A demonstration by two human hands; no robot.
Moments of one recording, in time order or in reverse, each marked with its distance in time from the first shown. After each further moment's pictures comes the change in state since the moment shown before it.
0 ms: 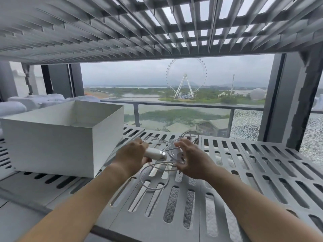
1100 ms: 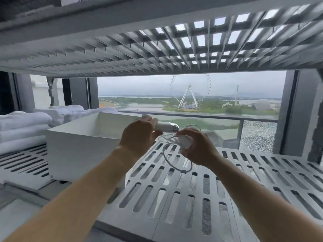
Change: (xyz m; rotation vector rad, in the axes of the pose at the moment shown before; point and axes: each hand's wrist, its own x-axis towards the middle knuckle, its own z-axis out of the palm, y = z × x) left_hand 0.005 -0.040 -0.098 0.005 0.360 0.057; right_hand 0.061 -0.071 -0.022 0.190 0.316 -0.021
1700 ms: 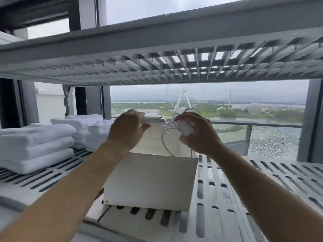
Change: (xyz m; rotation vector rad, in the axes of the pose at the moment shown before) left_hand 0.006 -0.198 -0.051 -0.035 -0.001 -0.132; right_hand 0.099 -0.136 0.088 0.020 0.185 -0.168
